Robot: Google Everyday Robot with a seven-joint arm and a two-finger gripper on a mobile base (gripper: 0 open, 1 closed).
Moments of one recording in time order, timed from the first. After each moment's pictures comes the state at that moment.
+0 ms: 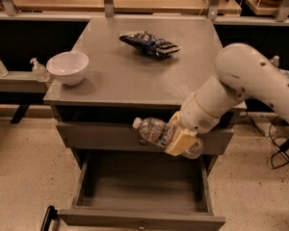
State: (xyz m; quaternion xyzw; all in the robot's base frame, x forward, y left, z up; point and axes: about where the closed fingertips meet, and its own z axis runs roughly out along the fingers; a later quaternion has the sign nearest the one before) arm 0.485 -0.086 0.759 -0.68 0.69 0.20 0.17
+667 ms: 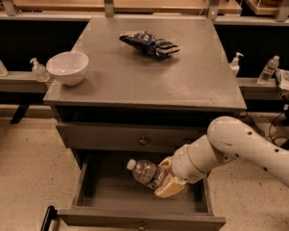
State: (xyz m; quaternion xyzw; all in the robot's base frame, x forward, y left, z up) arm 0.426 -0.058 0.634 -0.65 0.68 0.25 0.22
